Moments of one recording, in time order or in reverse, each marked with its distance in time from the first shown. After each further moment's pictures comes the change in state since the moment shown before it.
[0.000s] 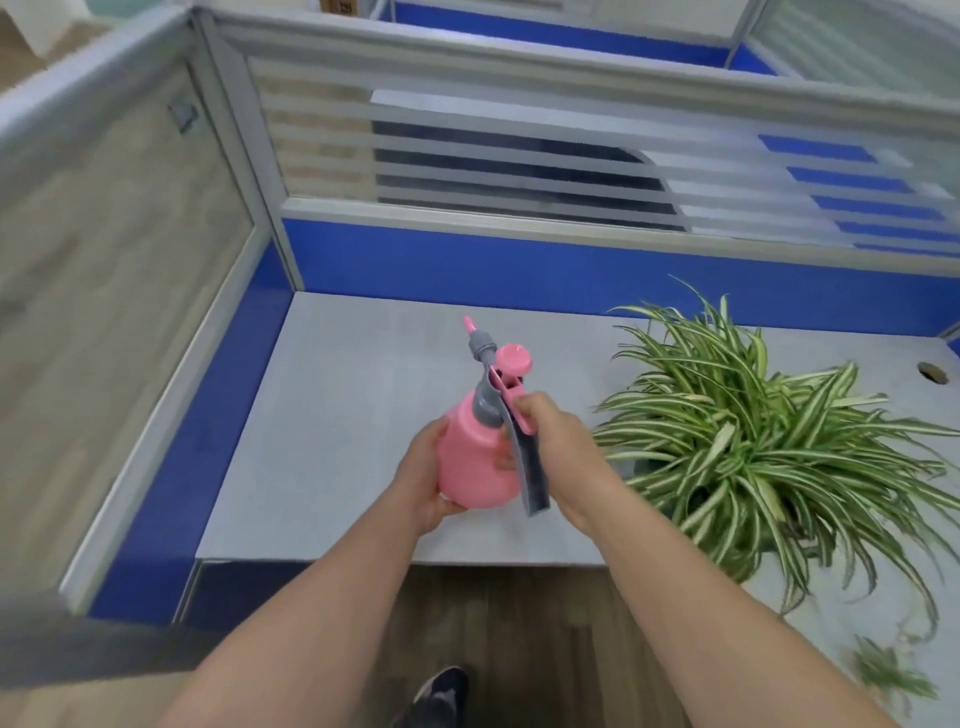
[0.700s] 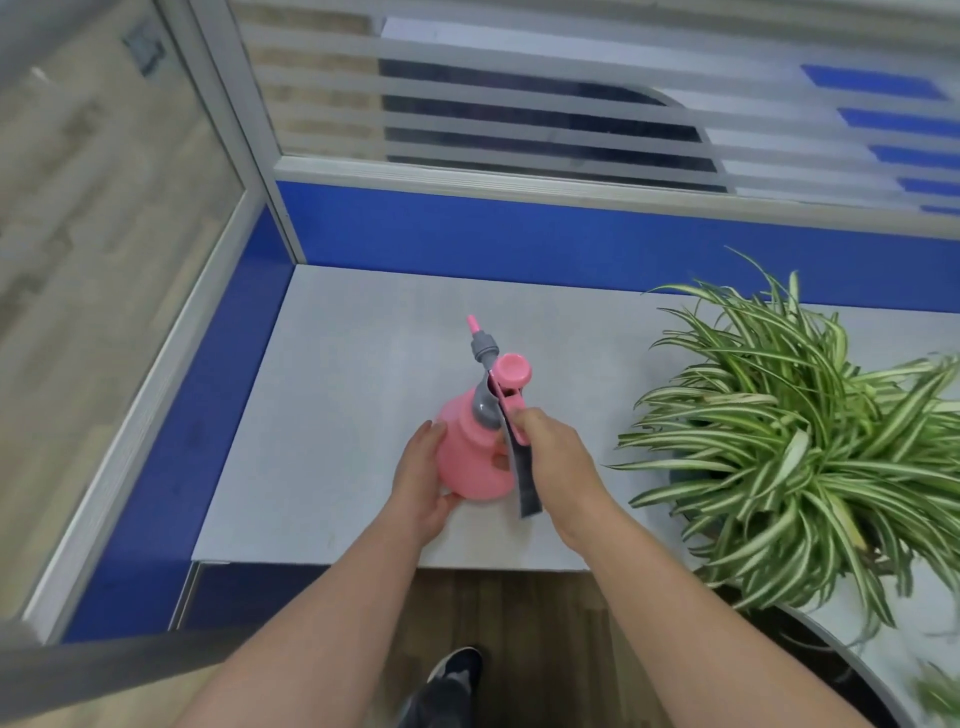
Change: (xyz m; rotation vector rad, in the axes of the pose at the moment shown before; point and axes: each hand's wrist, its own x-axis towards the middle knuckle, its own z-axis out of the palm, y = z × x) left_hand 0.059 -0.017 -0.029 -0.168 0.055 0.100; right_hand 0.045 0.033 0.028 0.002 -0.034 -0.039
